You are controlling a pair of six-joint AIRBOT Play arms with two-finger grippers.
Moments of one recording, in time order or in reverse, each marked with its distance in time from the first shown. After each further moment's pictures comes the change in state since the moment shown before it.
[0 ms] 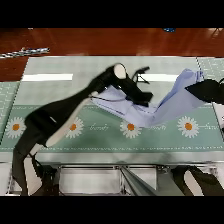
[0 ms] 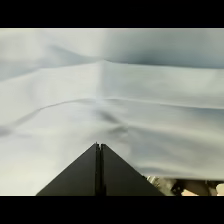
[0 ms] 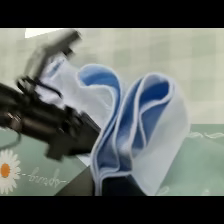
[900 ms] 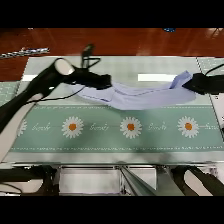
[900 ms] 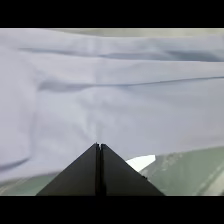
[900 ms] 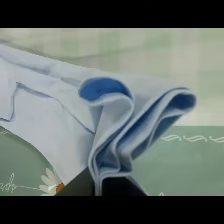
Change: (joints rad) left arm 0.191 0.424 -0.576 0.051 0.392 0.101; right arm -0.055 -0.243 0.064 -0.097 -0.003 -0.075
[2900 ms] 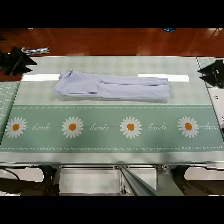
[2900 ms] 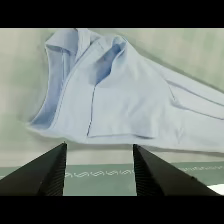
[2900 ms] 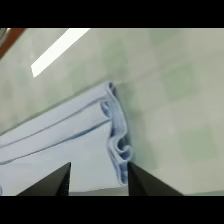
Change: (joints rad) left arm 0.861 0.024 0.273 0.113 -0.525 -0.047; right arm -0.355 -0.557 0.285 0.248 -0.042 -0.061
